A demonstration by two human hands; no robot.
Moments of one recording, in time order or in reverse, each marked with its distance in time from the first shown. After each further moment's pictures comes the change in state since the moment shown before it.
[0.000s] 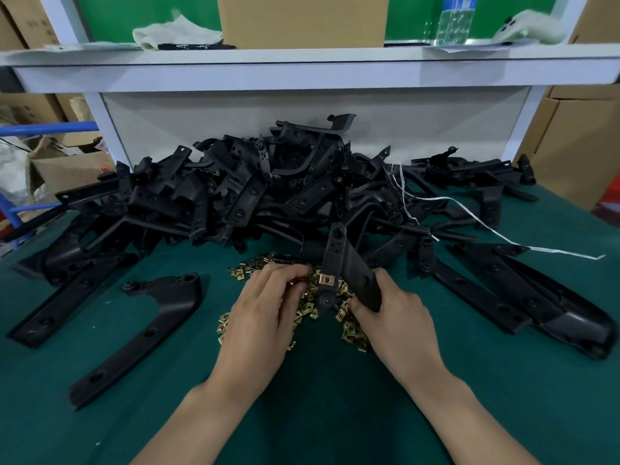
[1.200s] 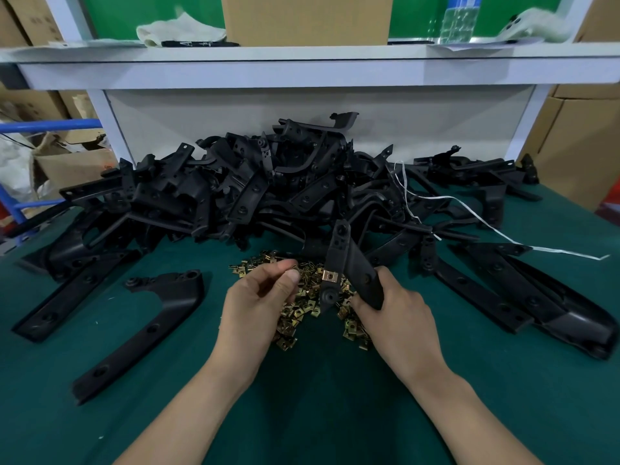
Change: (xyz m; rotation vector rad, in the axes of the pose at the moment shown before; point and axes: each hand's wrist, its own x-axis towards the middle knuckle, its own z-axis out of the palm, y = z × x) left_hand 0.008 0.000 0.000 -0.757 0.039 -0.694; right_hand 0.001 0.000 0.002 -0.014 0.034 -0.002
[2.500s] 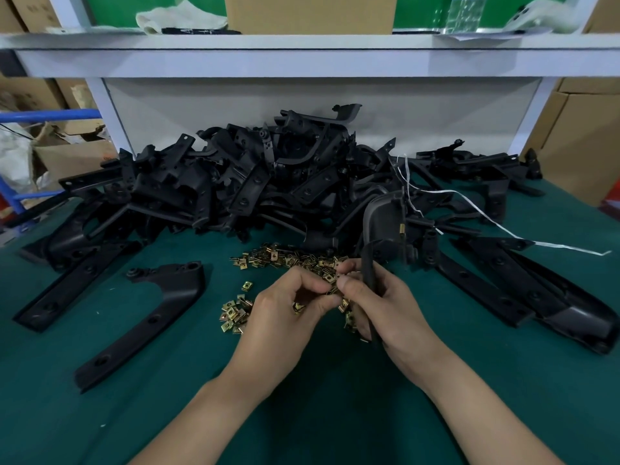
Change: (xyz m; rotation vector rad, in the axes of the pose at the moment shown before) left_hand -0.022 0.004 0.013 0.455 -0.158 0.293; right_hand -0.002 -0.020 -0.009 1.058 -0.344 0.094
